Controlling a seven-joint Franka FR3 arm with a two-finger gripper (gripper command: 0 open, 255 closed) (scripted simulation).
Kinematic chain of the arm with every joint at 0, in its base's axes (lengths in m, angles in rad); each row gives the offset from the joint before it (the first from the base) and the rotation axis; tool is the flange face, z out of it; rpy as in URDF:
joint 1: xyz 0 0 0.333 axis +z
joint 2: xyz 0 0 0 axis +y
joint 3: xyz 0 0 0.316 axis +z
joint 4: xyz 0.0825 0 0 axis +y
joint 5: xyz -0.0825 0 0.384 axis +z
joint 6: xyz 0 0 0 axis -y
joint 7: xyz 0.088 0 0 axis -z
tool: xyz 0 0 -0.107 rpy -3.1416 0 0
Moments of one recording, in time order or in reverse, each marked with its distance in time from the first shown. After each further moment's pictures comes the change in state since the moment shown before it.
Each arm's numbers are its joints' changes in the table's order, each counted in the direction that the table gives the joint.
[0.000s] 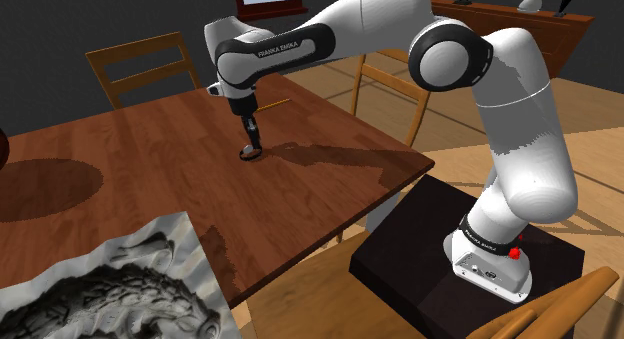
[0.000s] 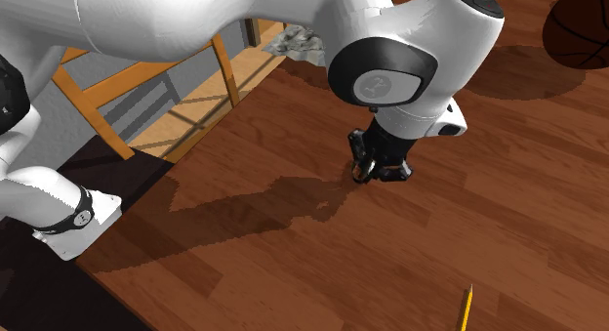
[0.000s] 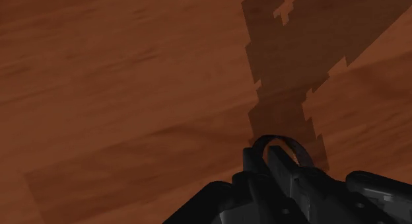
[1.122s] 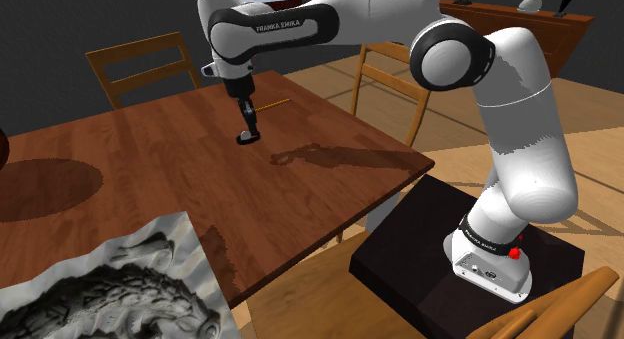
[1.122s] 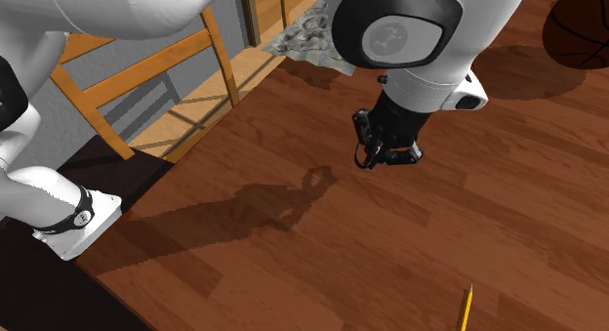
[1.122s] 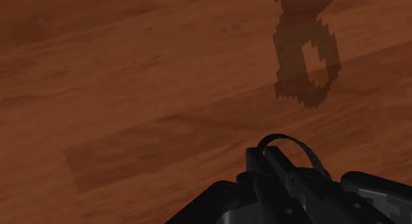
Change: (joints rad) arm 0.005 -0.008 0.002 -0.123 0.002 -0.130 -0.002
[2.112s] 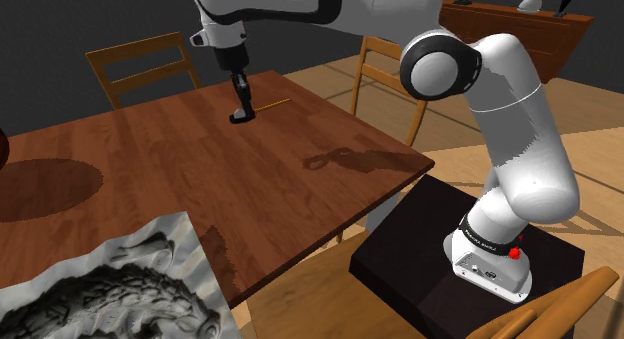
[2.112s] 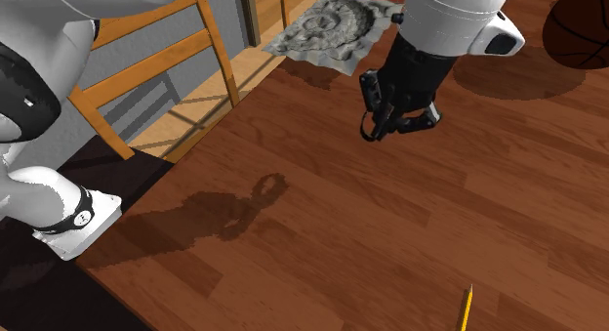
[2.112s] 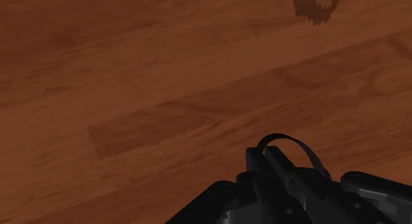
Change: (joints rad) arm 0.030 0.069 0.000 -0.308 -0.007 -0.239 0.008
